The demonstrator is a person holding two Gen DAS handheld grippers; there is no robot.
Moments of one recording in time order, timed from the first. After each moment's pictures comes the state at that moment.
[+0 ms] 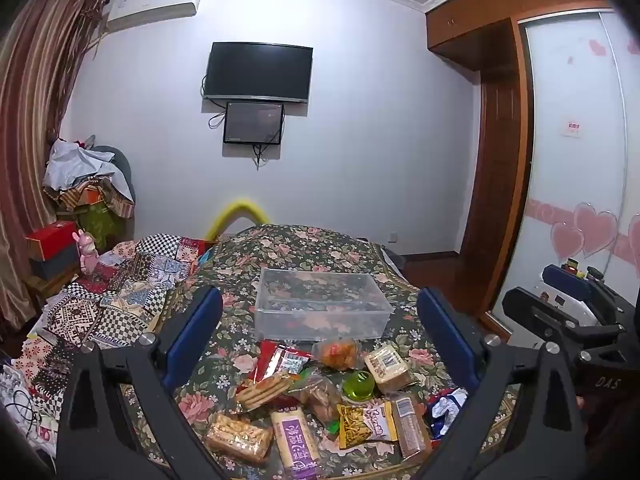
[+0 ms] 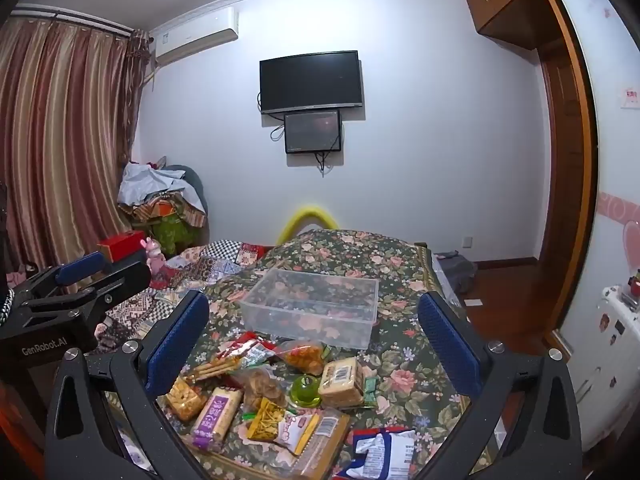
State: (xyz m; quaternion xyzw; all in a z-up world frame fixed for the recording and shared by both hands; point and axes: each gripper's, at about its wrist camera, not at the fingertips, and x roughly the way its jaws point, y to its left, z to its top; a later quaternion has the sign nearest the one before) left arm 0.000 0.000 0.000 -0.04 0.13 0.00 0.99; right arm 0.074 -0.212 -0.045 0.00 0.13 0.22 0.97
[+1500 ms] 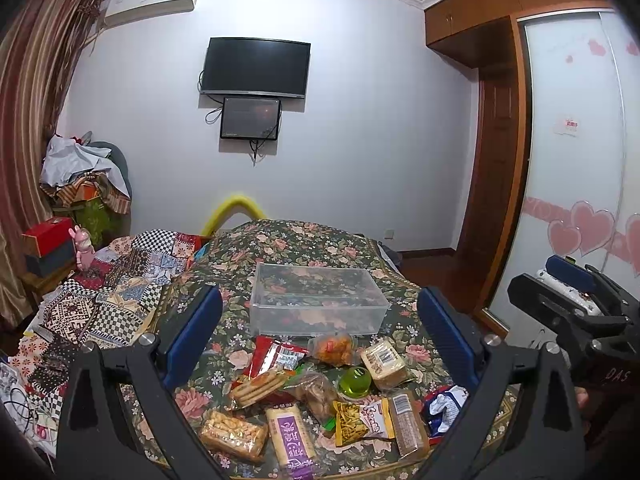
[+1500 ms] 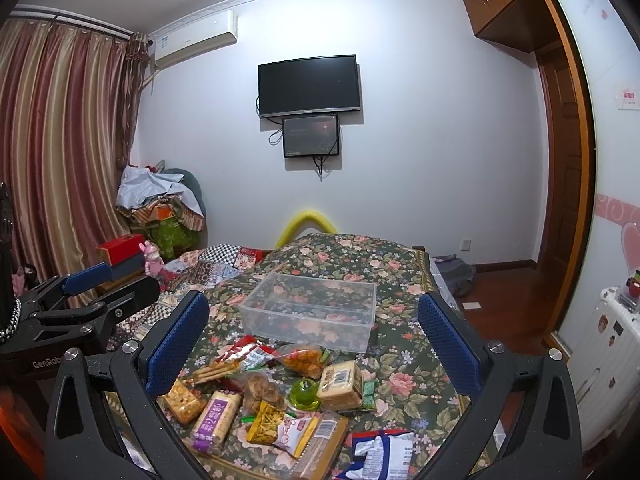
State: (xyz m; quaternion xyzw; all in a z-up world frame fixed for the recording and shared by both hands) left arm 0.005 -0.002 -0.007 -0.05 0.14 0.00 0.99; right arm 0.073 -0.212 -0.043 0.01 0.12 0.21 0.97
